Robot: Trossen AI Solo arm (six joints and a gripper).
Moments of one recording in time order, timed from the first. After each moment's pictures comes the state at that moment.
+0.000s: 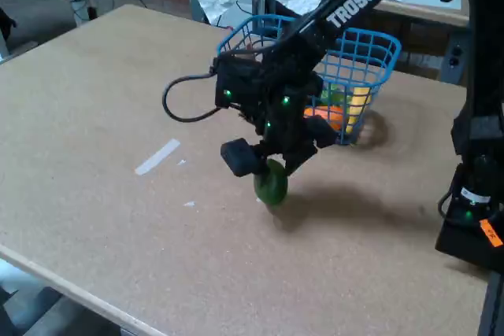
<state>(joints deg) 20.4 101.6 55.9 -34.7 5.2 49.7</state>
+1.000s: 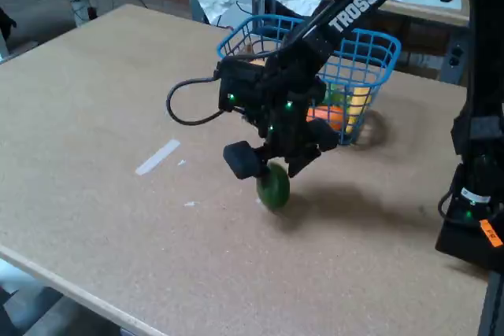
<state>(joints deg) 20.3 101.6 54.8 -33.4 5.8 50.4</state>
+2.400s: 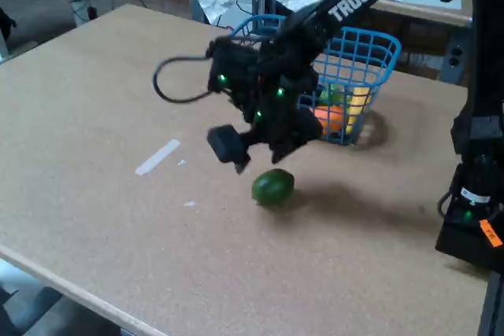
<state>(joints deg) 20.3 100.1 59.4 -32.0 6.9 49.3</state>
